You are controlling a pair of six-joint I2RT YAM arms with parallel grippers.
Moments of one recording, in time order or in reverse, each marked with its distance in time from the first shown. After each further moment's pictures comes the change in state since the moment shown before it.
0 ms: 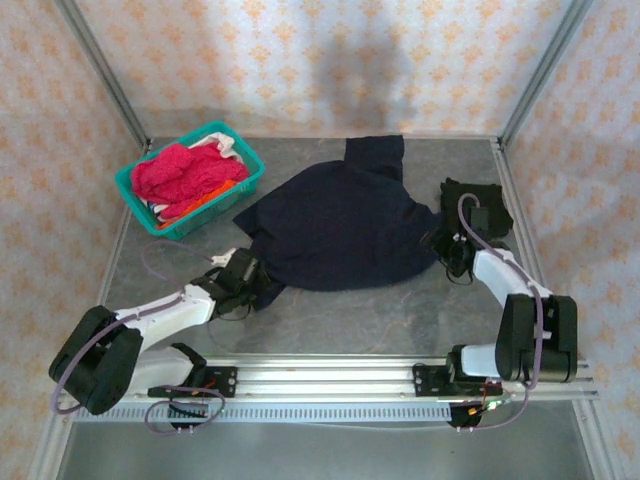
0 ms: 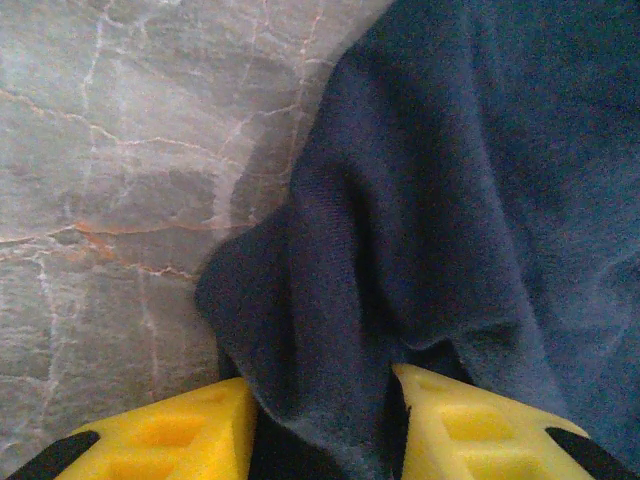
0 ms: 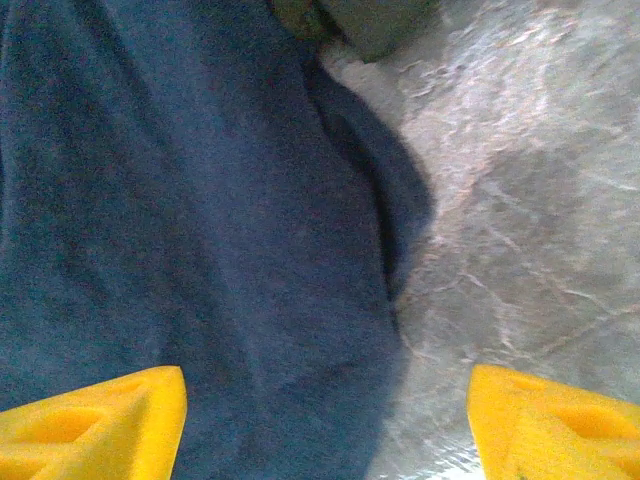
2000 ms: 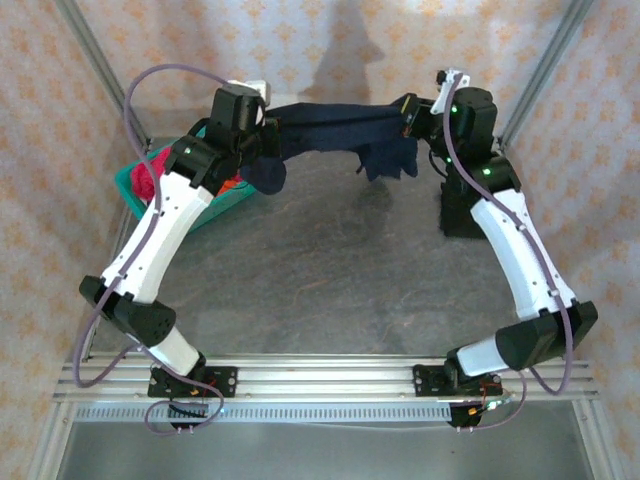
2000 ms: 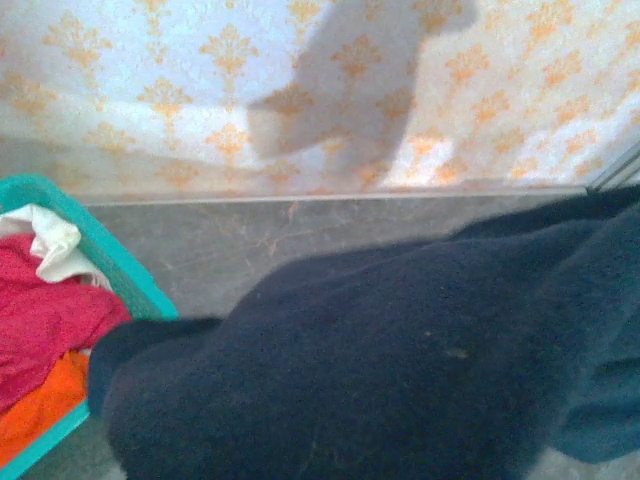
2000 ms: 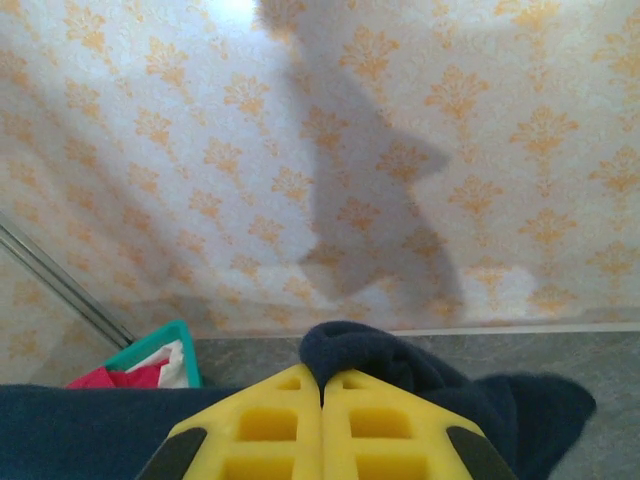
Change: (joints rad) left arm 0.090 0.374 1.486 -0.636 -0.013 0.768; right arm 0.345 0.060 0.921 -0.002 0.150 -0.333
